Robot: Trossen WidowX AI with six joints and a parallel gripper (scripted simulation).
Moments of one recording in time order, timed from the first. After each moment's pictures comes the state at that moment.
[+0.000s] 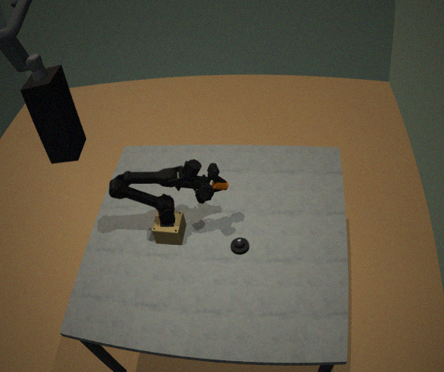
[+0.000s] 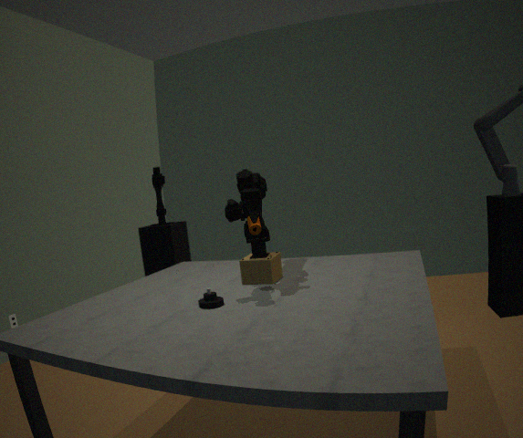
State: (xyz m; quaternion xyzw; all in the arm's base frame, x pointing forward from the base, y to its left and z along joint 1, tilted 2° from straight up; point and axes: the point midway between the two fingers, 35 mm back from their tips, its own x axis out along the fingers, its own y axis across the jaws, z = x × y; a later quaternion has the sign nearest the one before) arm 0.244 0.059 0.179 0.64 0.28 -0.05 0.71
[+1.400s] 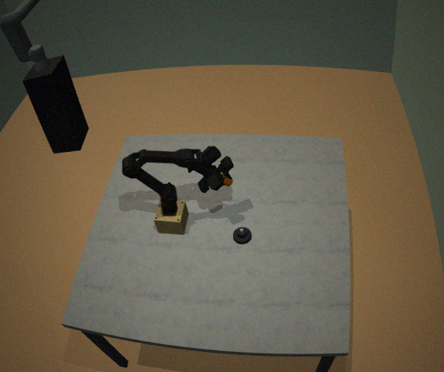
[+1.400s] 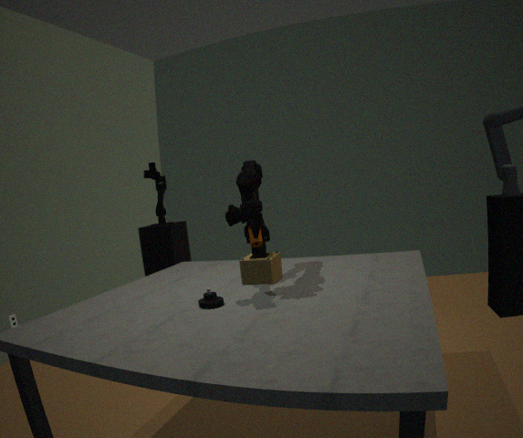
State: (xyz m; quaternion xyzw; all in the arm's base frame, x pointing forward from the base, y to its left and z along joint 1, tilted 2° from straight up) arm 0.257 0.063 0.146 0.58 0.39 -0.19 0.68
